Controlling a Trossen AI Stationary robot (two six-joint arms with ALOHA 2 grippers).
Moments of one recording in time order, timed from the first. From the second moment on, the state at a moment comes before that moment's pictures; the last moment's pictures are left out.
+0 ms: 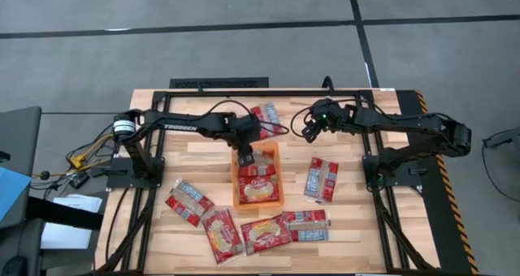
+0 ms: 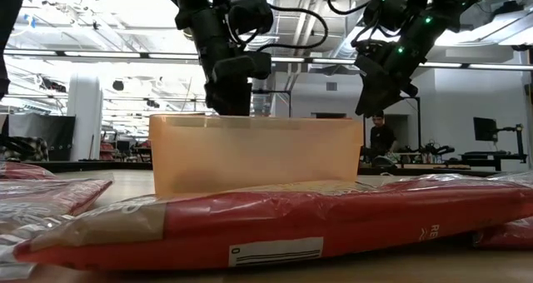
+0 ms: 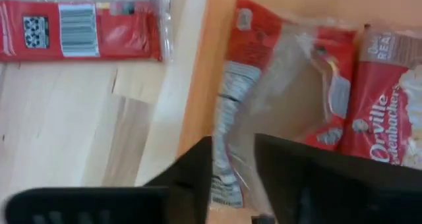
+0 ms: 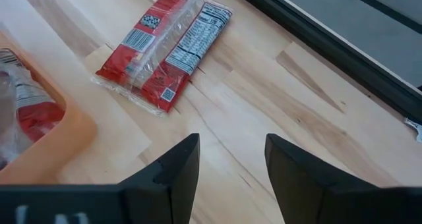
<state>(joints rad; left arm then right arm) 0.20 1.76 1.26 -0.55 -0.04 -0.08 -0.39 1.21 0.77 -0.38 0.26 0.31</state>
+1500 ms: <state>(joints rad) 0.64 1.68 0.96 -0.14 0.15 -0.70 -0.48 2.02 1.29 -0.35 0.04 0.43</state>
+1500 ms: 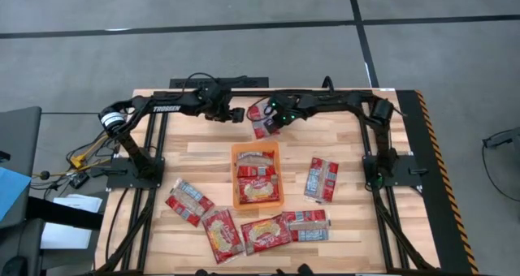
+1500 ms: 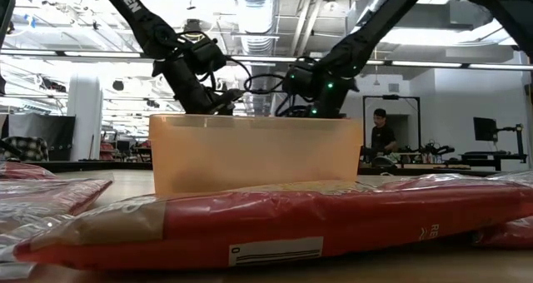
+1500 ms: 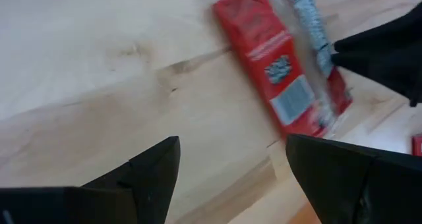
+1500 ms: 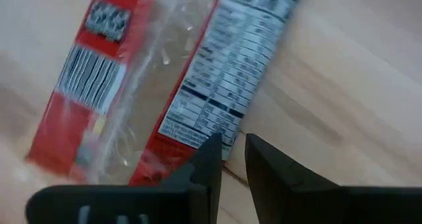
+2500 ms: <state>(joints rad) 0.62 1.90 0.96 0.10 0.30 -0.75 -0.49 2.04 1.31 -0.43 0.02 0.34</state>
